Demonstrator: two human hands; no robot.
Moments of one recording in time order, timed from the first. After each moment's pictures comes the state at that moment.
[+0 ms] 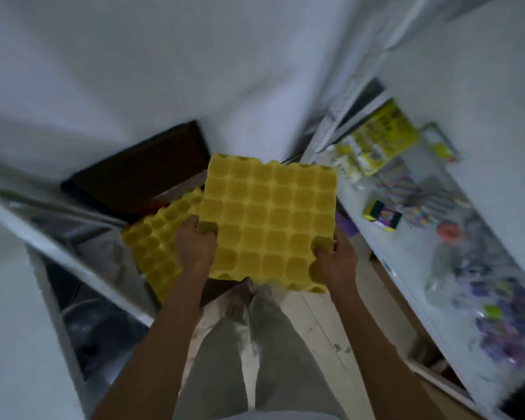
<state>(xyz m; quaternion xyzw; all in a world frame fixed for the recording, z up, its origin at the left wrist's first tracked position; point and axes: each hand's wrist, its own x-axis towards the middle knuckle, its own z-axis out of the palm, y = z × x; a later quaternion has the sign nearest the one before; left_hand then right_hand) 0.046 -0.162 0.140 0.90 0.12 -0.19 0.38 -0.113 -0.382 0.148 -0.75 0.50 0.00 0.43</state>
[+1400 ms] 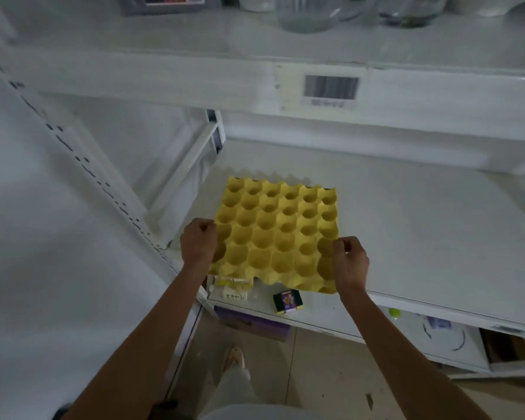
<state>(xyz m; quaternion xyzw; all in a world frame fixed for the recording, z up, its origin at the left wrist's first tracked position) 0.113 -0.631 0.331 0.85 -0.31 -0.19 0.39 -0.181 -0.677 0.305 -0.47 0.70 -0.39 0.37</state>
